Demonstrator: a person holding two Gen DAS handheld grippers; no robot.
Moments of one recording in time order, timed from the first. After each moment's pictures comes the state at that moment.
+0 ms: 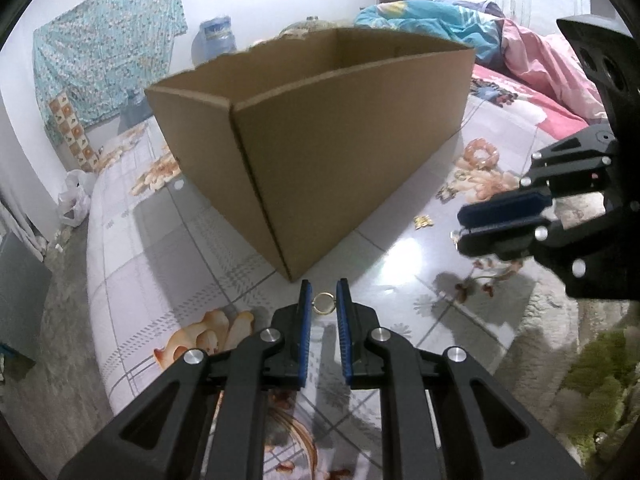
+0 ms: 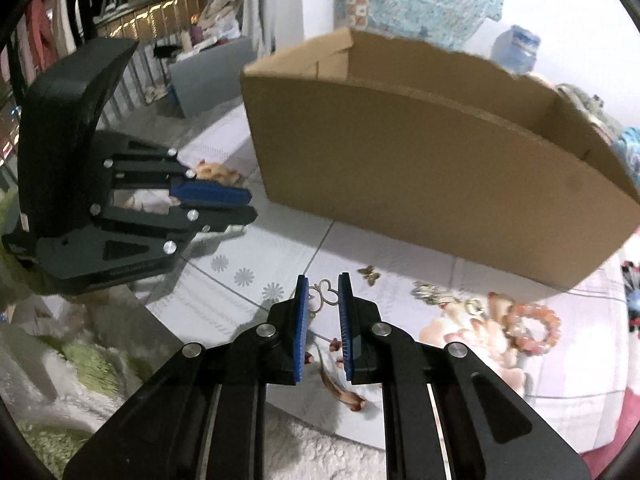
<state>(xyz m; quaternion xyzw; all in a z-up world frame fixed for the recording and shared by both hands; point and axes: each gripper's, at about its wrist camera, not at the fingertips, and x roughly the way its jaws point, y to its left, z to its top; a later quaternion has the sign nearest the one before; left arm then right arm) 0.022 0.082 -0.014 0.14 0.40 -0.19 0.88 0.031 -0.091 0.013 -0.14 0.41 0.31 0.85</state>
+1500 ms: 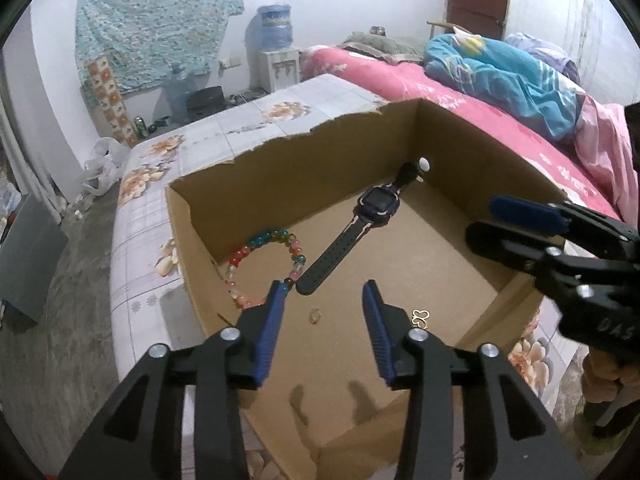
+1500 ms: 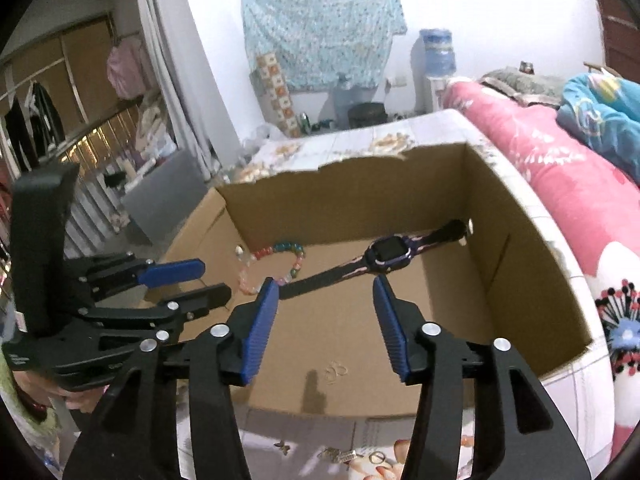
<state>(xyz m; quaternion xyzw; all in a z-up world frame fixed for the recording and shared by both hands) 0.147 0.060 0.063 0.07 0.43 -0.10 0.89 0.155 -0.135 0.071 0.05 0.36 0.24 0.90</state>
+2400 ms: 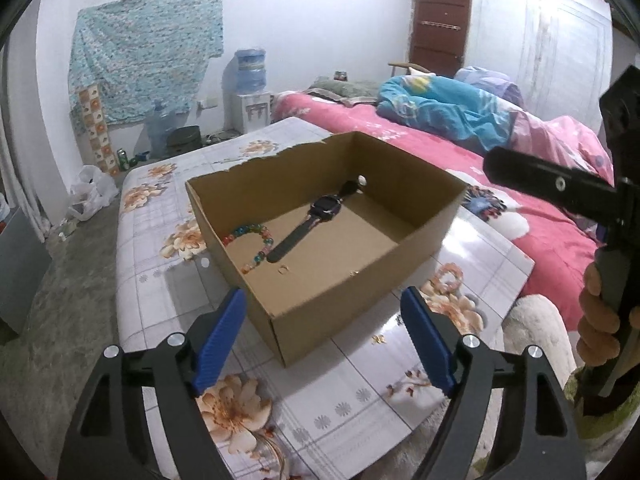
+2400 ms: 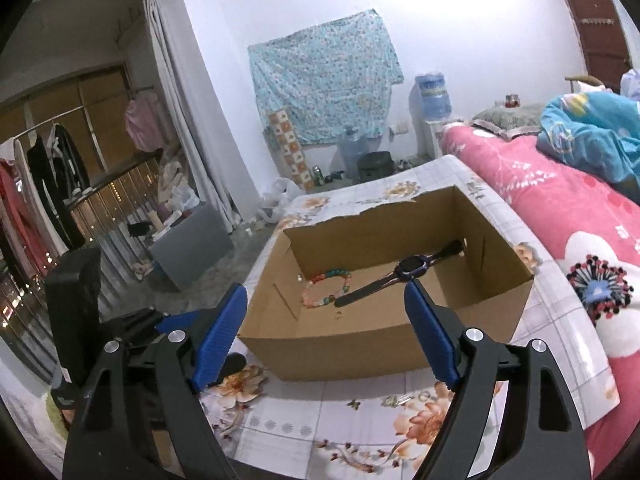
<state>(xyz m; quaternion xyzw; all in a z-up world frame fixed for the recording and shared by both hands) 0.028 0.077 0.096 0.04 0.36 -0.18 0.92 0.052 -0.144 0.126 0.11 0.28 0.24 0.92</state>
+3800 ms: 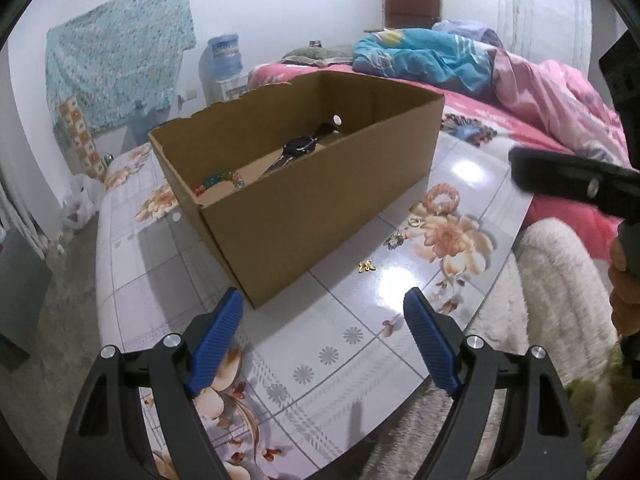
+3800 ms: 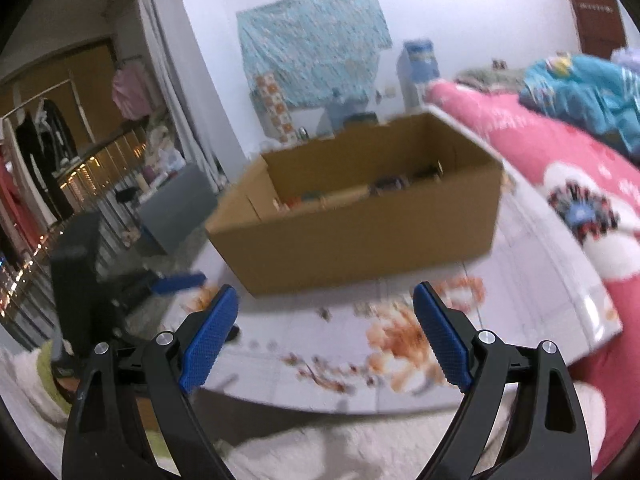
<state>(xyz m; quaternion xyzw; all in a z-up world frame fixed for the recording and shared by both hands) -0.002 0.052 0.025 0.12 0.38 -0.19 0.90 0.017 -0.170 0.055 0.09 0.35 0.22 0.91</state>
